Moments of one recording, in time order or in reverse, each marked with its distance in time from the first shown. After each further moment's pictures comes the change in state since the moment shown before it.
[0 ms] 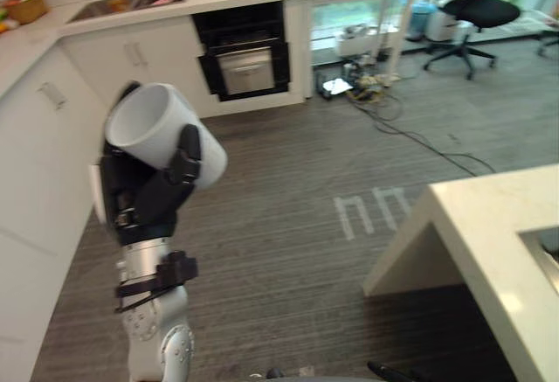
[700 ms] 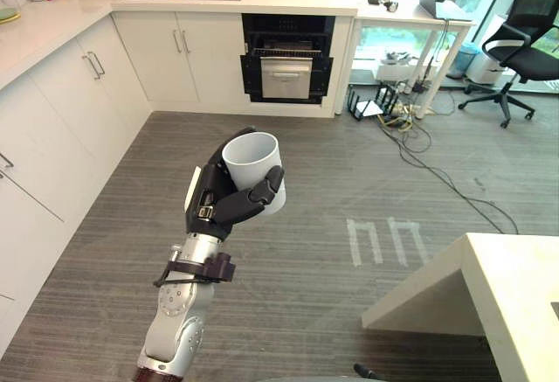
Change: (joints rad) left arm -0.019 0.130 -0.114 0.058 -0.008 0.123 0.000; right arm -0.009 0.035 0.049 -0.005 -0.016 0.044 0.087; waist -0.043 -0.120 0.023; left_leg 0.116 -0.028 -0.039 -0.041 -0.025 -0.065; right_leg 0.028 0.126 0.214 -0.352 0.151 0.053
